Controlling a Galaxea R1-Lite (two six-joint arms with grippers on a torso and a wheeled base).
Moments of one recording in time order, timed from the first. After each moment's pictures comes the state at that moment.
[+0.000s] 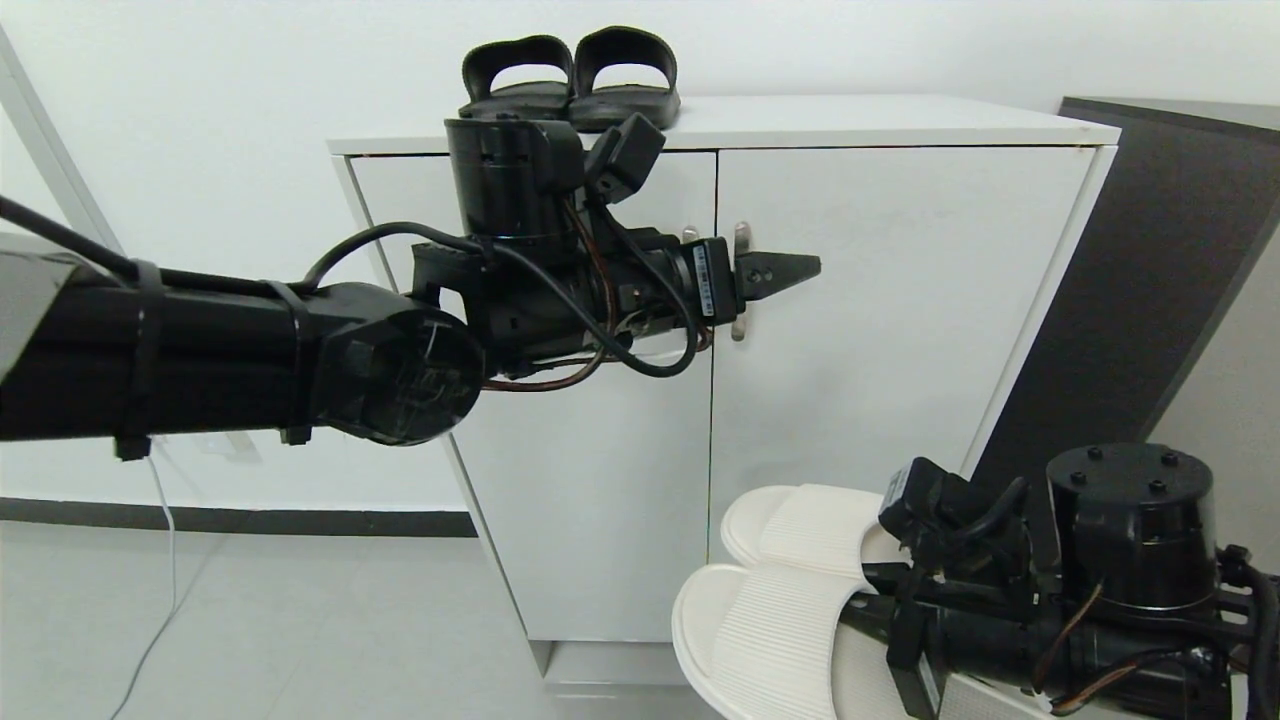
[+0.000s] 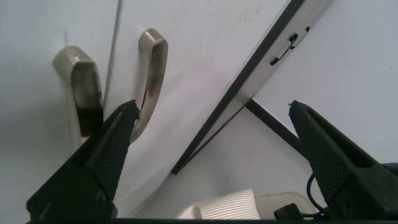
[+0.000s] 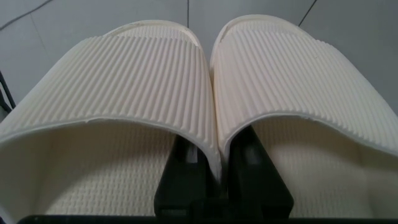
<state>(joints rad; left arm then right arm) -0.61 1.89 -1.44 -0.45 -0.37 -0.31 0.73 1.59 -0.51 -0.71 0.21 -0.21</state>
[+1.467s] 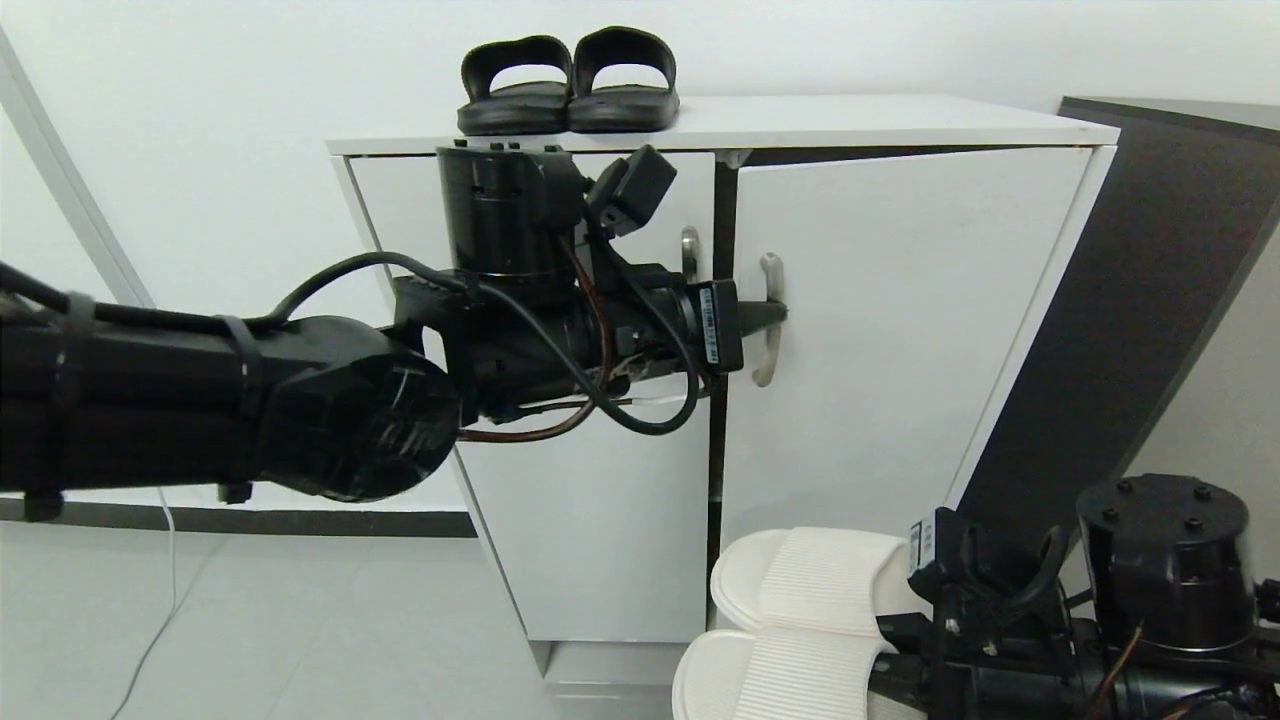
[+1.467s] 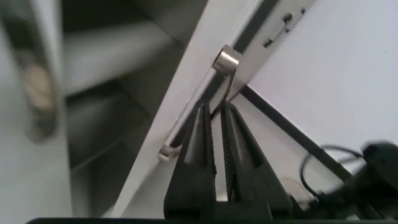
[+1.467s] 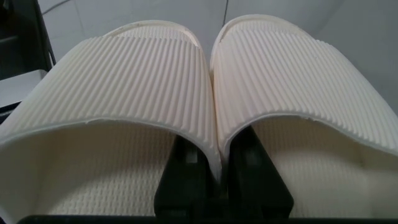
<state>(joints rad) -0.65 1.81 -1.29 -0.47 -0.36 -0.31 0.74 1.55 -0.43 -0.71 0.34 -0.25</state>
